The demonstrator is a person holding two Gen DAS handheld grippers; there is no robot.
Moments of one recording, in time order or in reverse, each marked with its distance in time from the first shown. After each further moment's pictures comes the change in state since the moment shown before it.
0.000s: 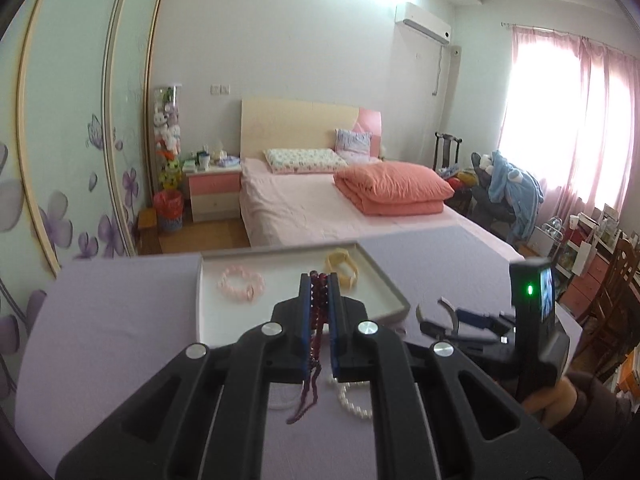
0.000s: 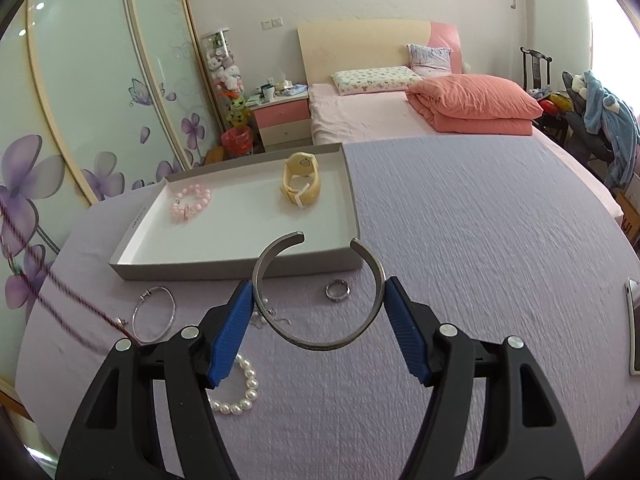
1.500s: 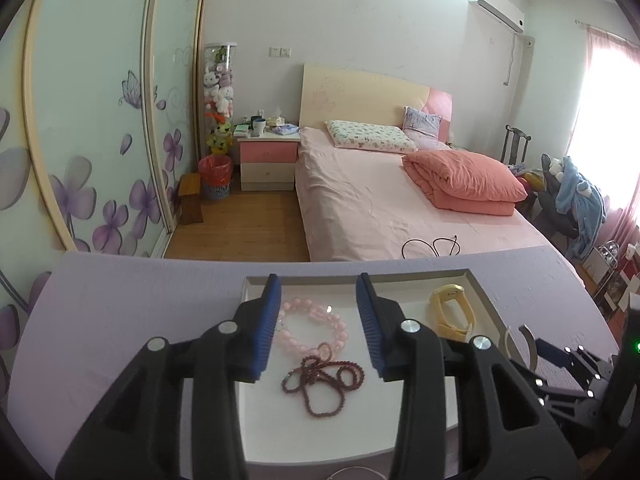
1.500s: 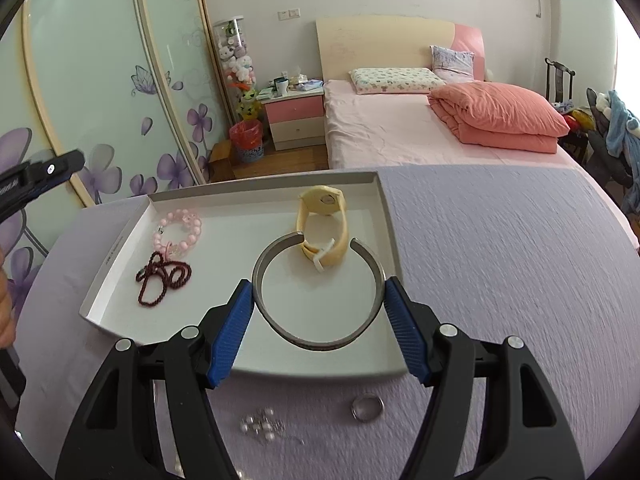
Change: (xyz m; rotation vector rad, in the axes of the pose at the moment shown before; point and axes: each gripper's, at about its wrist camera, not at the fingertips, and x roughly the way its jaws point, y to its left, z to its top) left arm 0.178 0.104 0.032 -0.126 0.122 0.185; right arm 0.085 0.023 0.059 -0.065 0.023 0.017
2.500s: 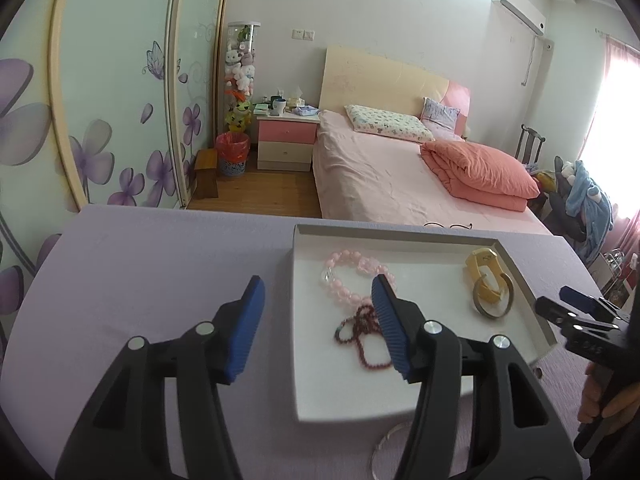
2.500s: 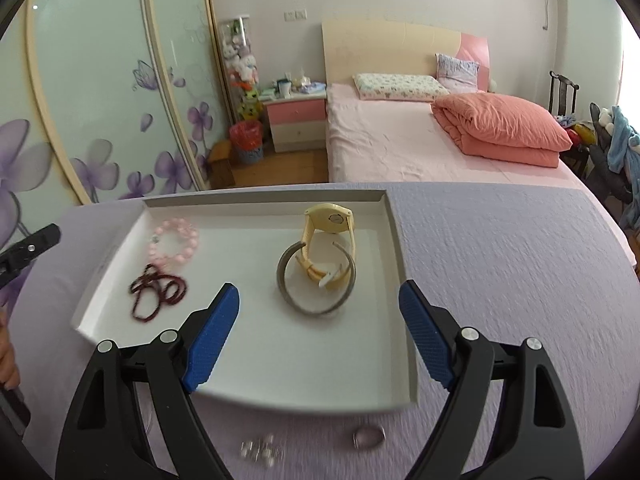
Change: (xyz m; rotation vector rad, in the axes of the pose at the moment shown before) left arm -0.016 0.054 -0.051 -0.060 0.047 0.026; right arm -0.005 0.009 0.007 -0.040 -0.016 -0.009
